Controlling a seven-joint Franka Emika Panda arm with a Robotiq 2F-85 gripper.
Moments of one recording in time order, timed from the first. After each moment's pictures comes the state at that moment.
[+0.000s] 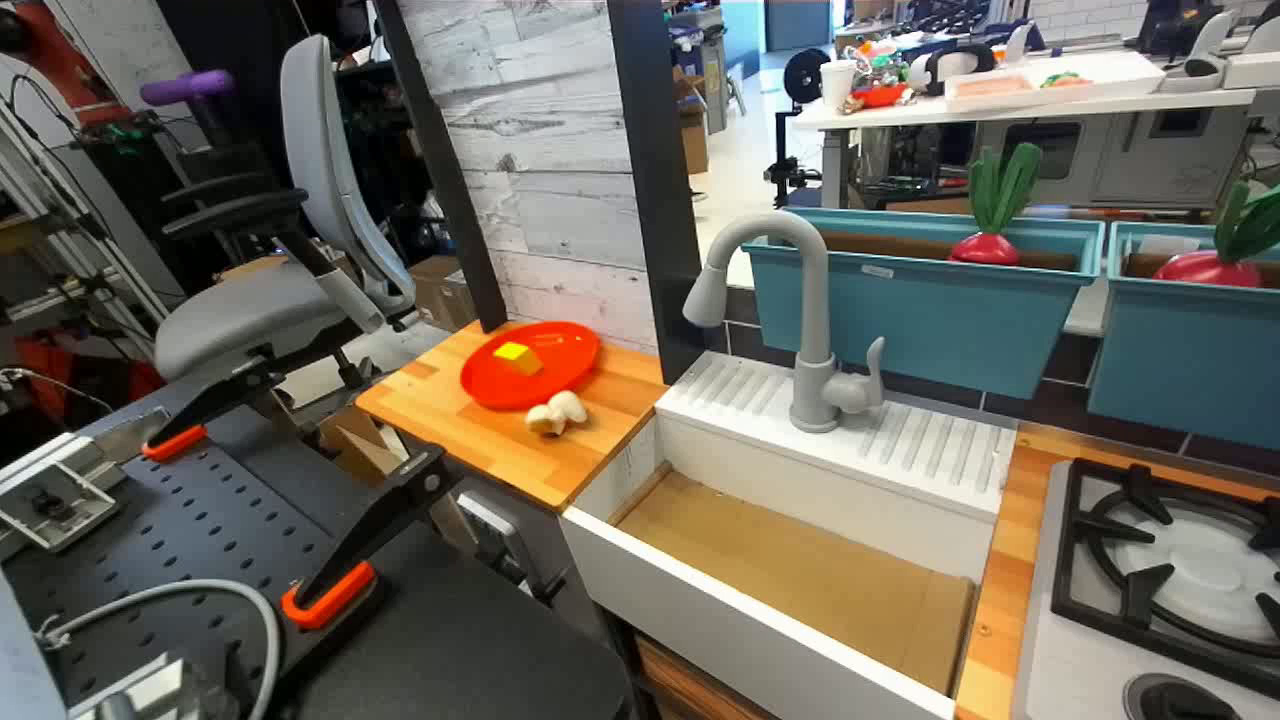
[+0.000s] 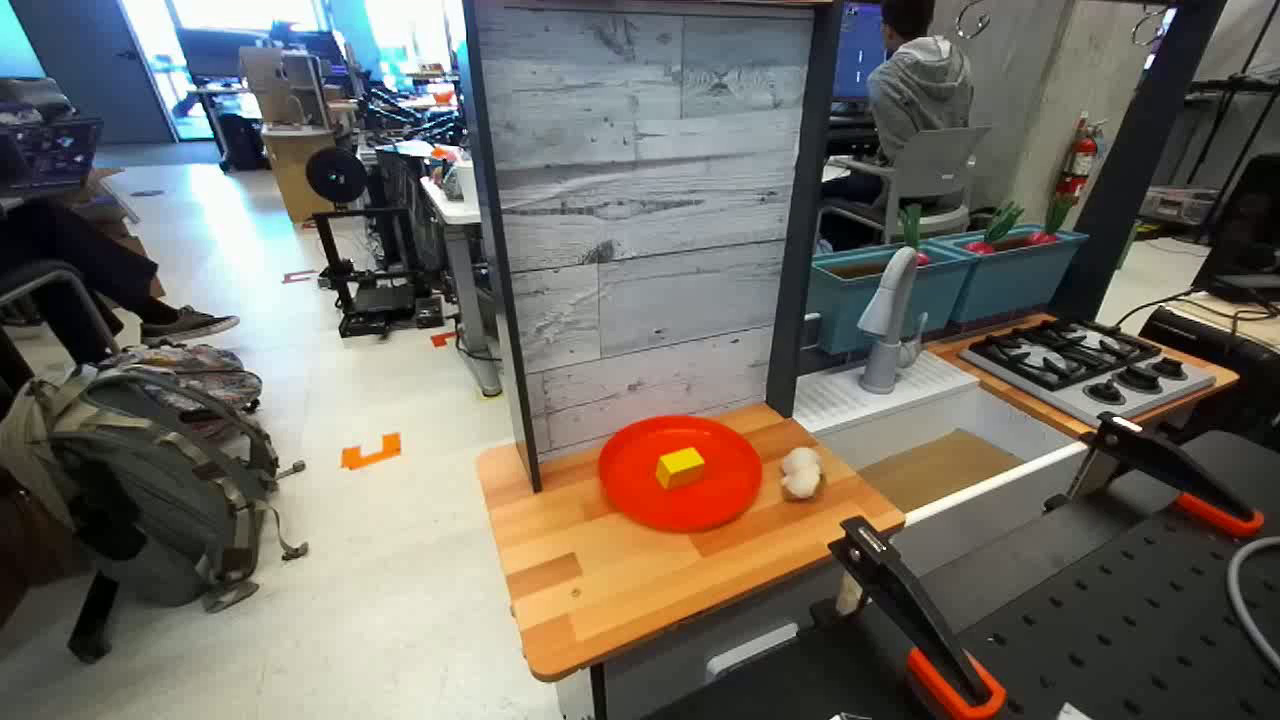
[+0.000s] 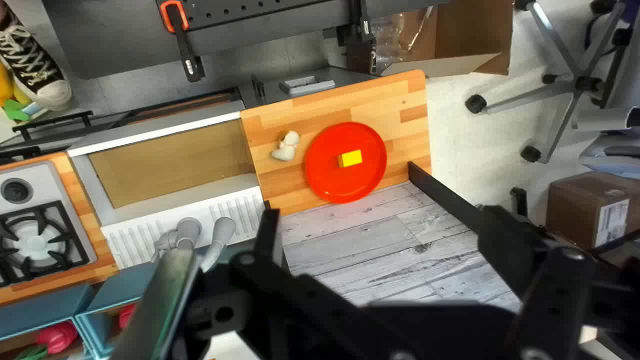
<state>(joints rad) 0.00 -0.50 -0.15 -2.22 0.14 1.75 0.00</state>
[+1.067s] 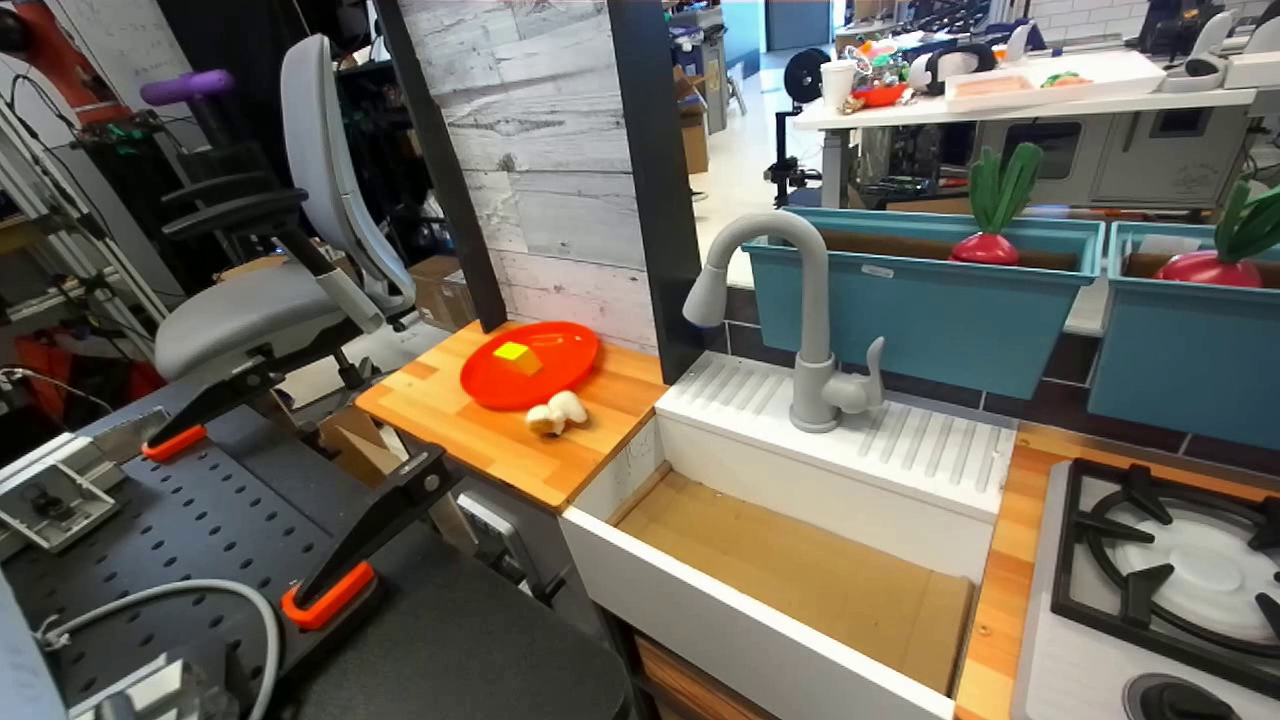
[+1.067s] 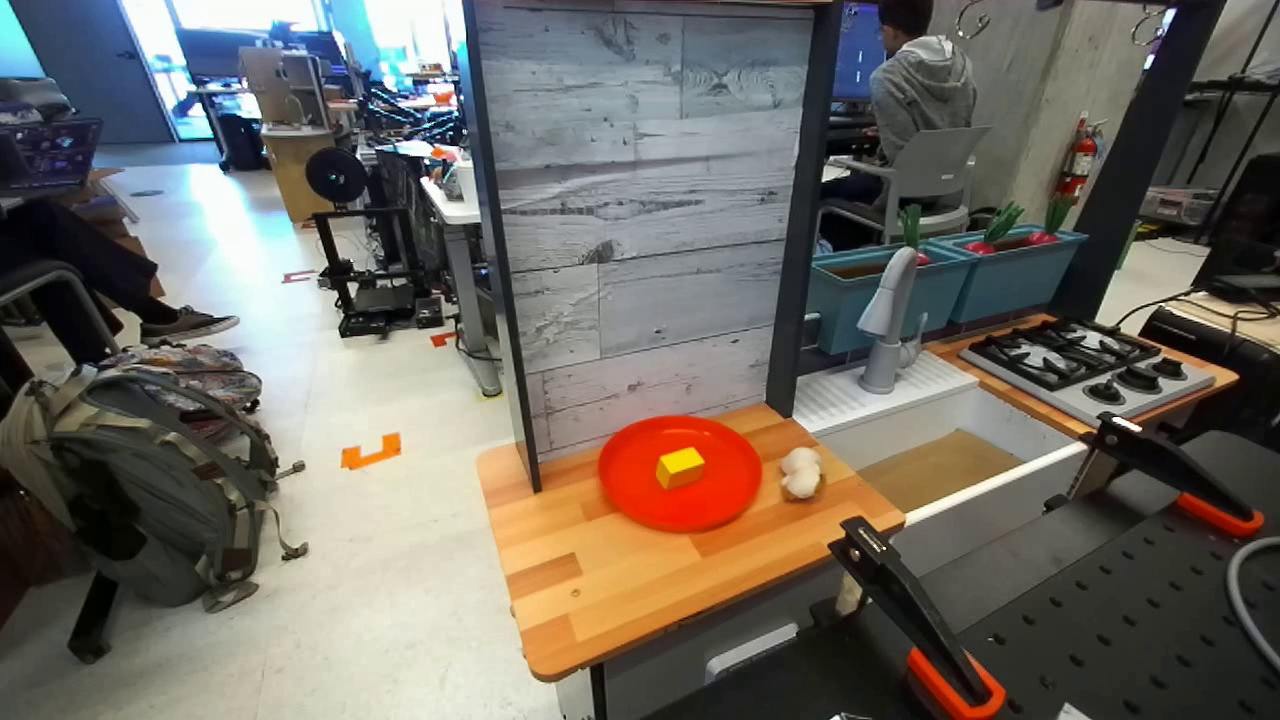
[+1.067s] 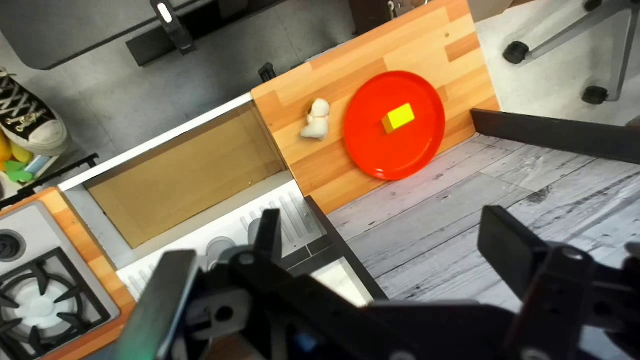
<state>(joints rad) -0.07 0.01 -0.15 -2.05 0.23 1.97 0.07</state>
